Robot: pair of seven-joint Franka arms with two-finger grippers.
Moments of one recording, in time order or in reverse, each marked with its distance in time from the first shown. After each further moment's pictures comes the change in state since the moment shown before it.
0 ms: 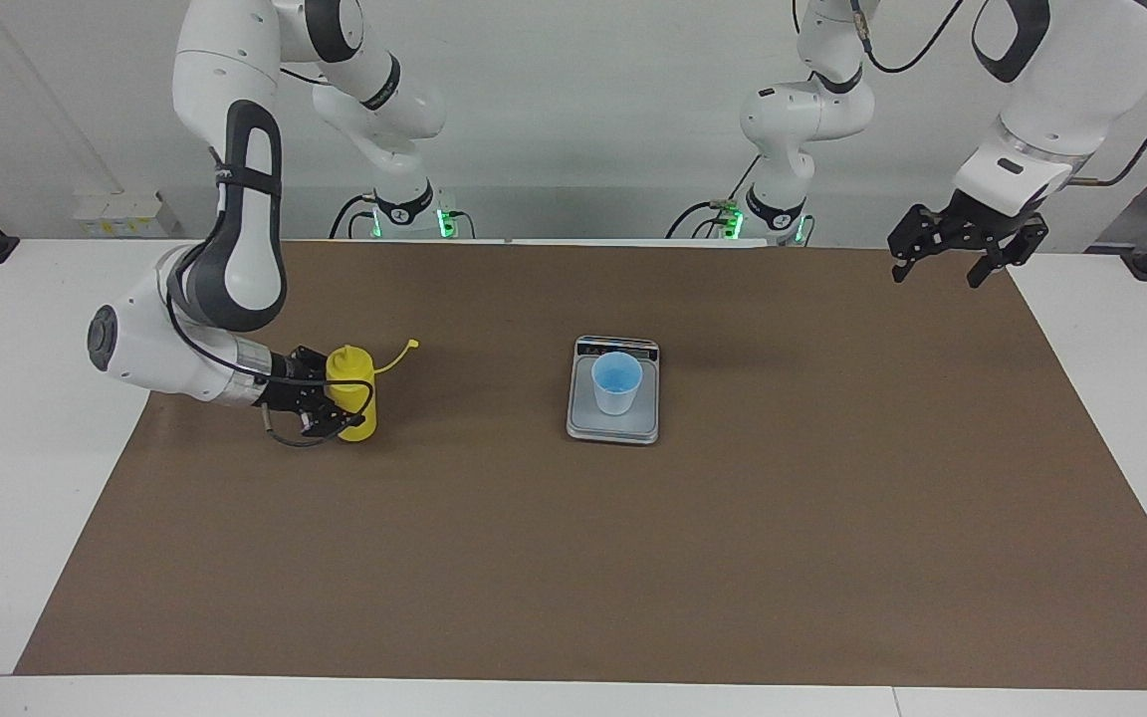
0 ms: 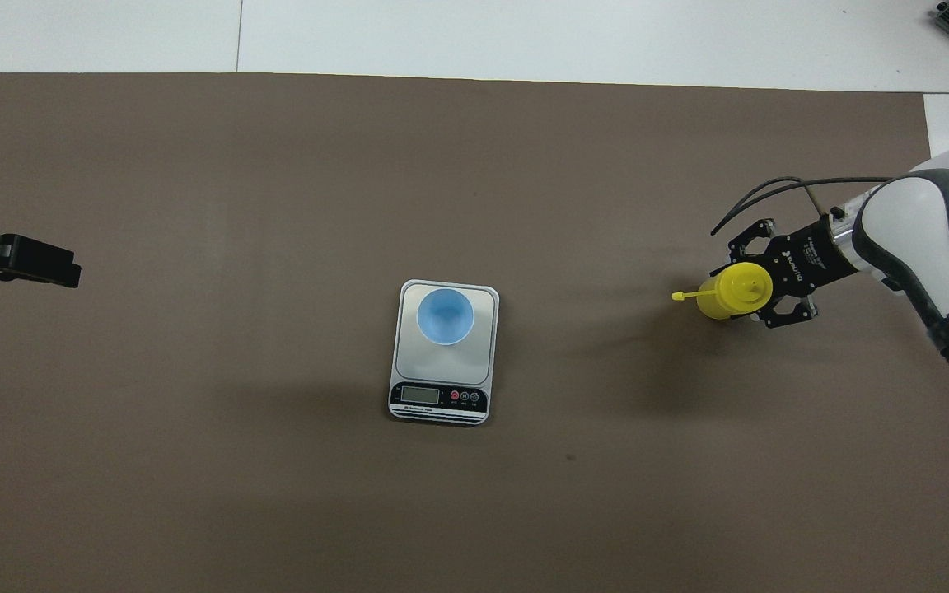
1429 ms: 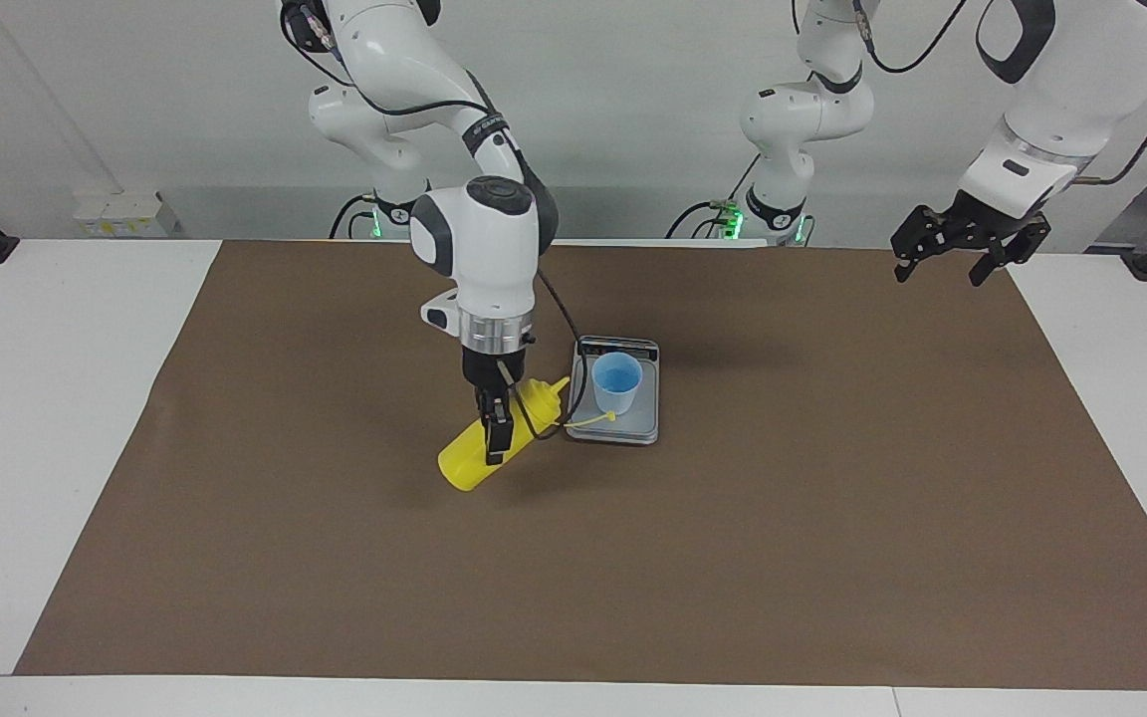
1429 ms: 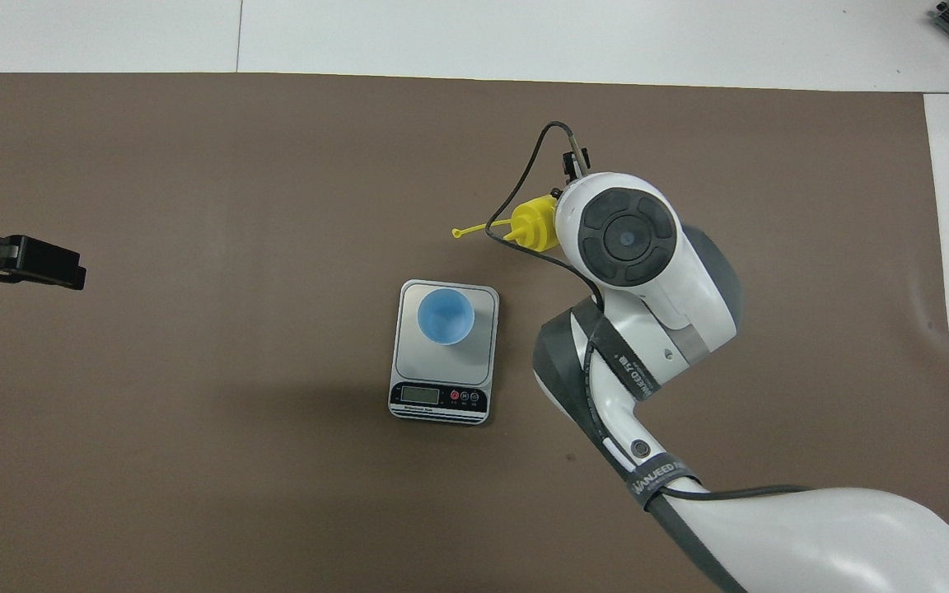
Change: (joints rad) left arm 0.003 0.000 -0.015 -0.019 0.003 -0.001 -0.032; right arm 0.537 -0.035 0.005 0.038 -0.879 0.541 0.980
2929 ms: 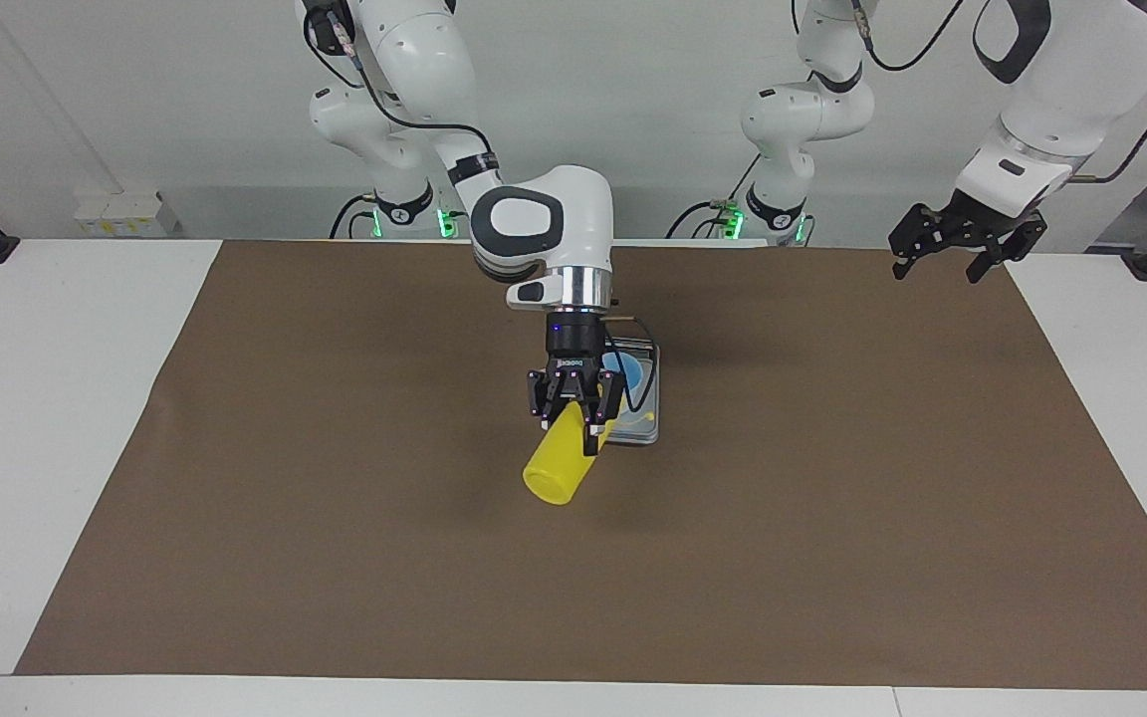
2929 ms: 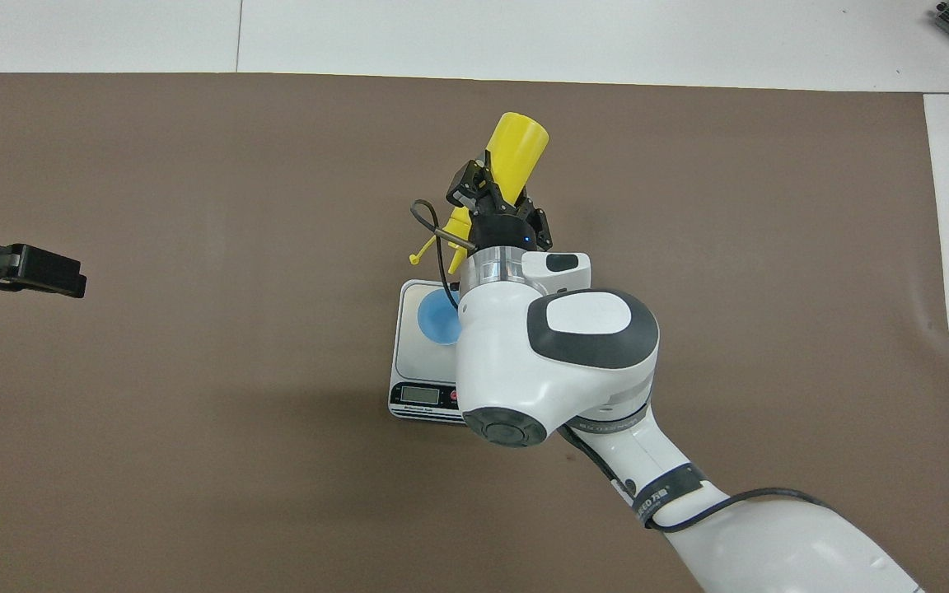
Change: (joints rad) left arm 0.002 -0.016 0.001 -0.023 0.000 0.000 0.000; right arm 0.104 0.016 0.000 -0.070 -1.094 0.328 0.491
